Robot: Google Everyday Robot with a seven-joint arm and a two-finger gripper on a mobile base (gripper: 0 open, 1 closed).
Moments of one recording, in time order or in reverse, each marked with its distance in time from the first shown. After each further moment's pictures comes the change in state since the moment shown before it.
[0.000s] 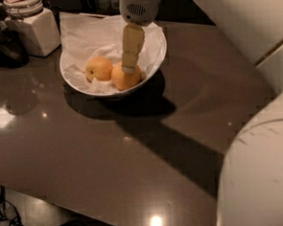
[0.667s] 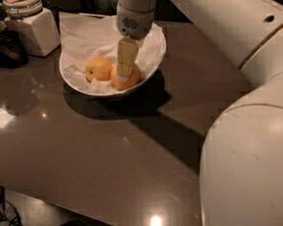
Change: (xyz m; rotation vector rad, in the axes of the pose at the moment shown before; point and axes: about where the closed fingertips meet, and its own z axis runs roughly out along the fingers) arm -0.008 0.004 0.043 -0.112 -0.017 0.069
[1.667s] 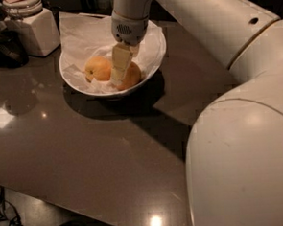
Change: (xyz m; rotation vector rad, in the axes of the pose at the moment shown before) arm -0.013 0.005 0.023 -0.061 0.004 0.037
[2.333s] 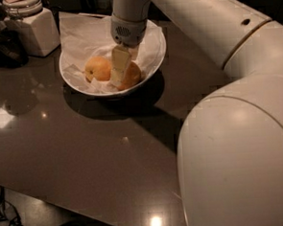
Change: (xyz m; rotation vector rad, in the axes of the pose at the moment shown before) arm -0.001 -0.005 0.010 -0.015 0.010 0.017
